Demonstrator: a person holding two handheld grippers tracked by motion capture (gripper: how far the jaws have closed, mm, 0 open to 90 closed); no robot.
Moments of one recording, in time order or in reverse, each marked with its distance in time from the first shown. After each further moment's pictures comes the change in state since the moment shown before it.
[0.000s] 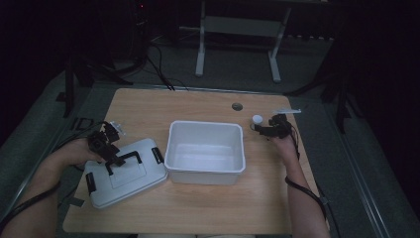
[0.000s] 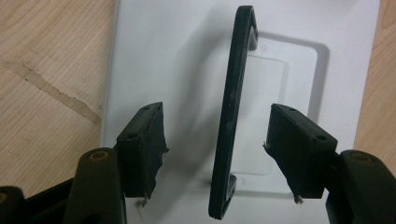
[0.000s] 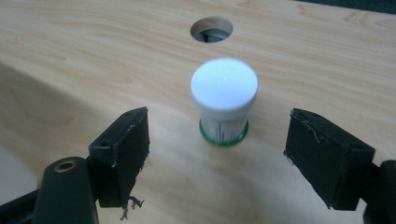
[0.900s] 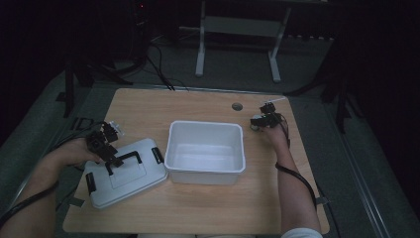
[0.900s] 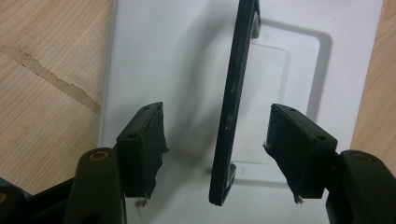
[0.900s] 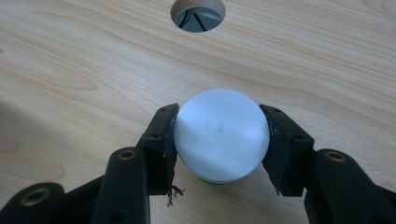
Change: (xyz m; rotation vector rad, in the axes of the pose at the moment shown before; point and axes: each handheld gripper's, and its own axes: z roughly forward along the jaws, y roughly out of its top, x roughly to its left) left arm 0.001 -0.002 -0.002 0.035 -0.009 -0.015; right arm 0.005 0.035 0.042 0.195 -0.082 -0.014
